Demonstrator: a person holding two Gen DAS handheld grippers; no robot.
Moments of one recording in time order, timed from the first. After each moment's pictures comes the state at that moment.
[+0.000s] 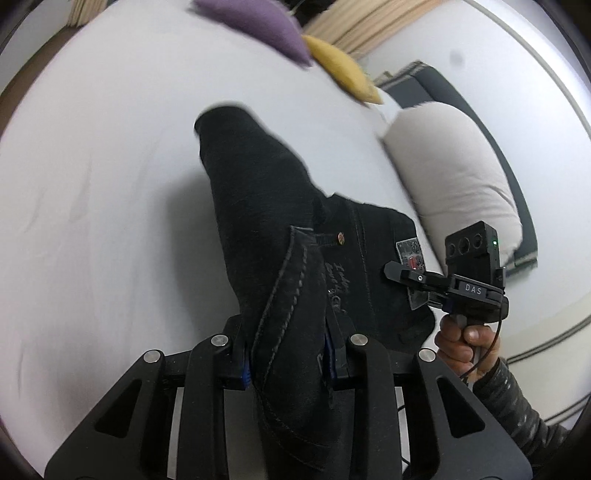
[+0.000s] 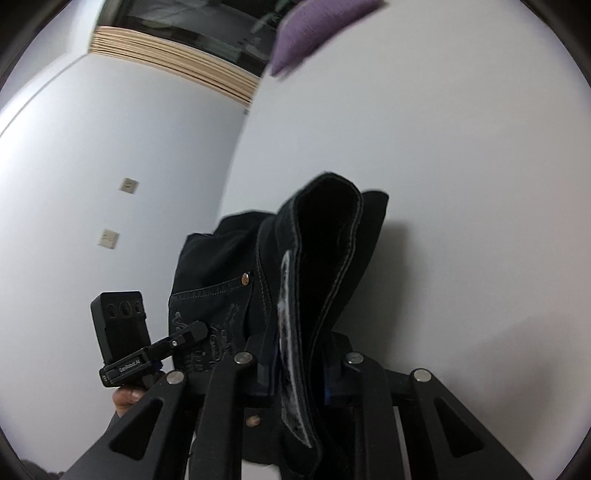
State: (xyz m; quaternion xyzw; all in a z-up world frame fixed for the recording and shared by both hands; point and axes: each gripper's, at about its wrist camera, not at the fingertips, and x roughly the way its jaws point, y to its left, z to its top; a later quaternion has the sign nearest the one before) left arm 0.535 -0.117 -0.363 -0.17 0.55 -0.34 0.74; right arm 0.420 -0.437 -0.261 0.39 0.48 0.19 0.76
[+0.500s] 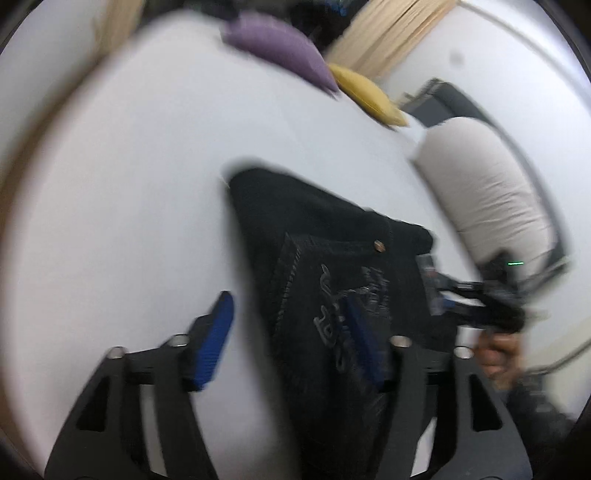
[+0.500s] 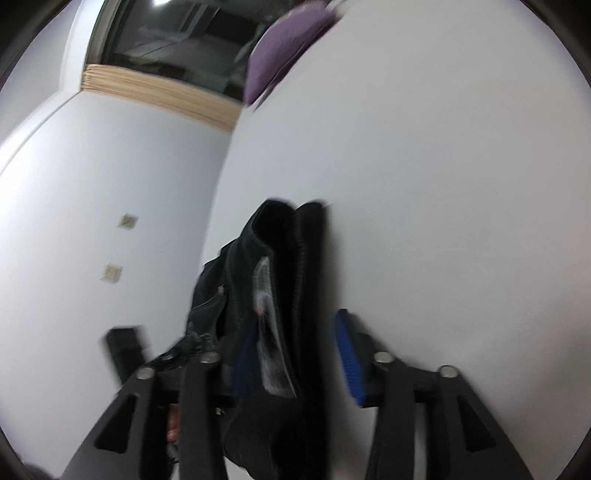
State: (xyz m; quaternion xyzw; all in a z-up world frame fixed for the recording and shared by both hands) left arm 0.488 -0.094 -0.343 -0.09 0.46 -0.25 0.85; right arm 0.376 -0.476 -0.274 0.42 0.43 0.13 0.79
